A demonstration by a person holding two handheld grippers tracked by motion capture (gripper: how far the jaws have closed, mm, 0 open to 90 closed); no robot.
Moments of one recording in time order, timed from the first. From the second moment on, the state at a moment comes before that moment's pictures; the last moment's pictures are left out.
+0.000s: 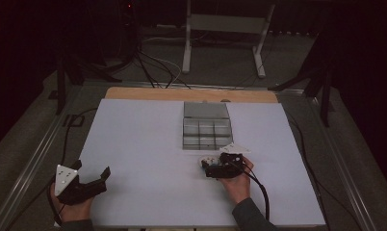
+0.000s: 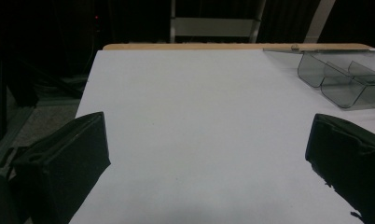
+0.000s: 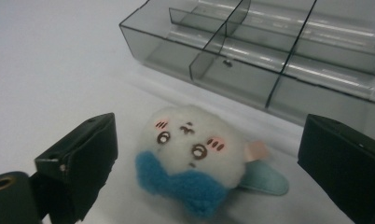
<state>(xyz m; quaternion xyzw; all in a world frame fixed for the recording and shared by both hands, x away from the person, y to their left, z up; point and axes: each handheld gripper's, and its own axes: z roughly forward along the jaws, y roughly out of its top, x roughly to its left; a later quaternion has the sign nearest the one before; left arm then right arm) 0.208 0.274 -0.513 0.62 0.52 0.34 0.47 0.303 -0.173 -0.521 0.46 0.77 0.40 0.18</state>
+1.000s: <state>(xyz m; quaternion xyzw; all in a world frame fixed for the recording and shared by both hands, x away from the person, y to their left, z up) 0.208 0.275 -0.514 0.62 0.53 0.34 0.47 0.301 -0.158 -0.534 0.45 0.80 0.36 0.19</state>
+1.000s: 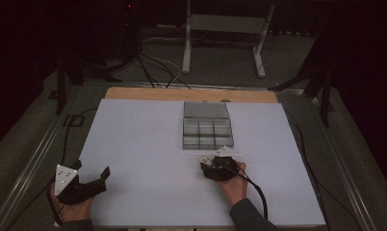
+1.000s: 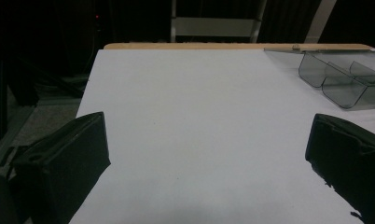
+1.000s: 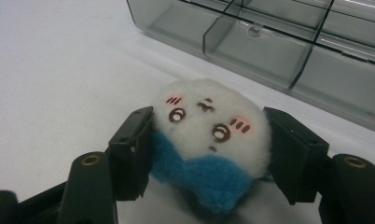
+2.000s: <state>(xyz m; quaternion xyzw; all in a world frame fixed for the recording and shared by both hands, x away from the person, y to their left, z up) 0.208 0.276 -0.514 0.62 0.53 0.34 0.47 0.299 -0.166 -0.523 0.46 0.78 0.38 0.17</state>
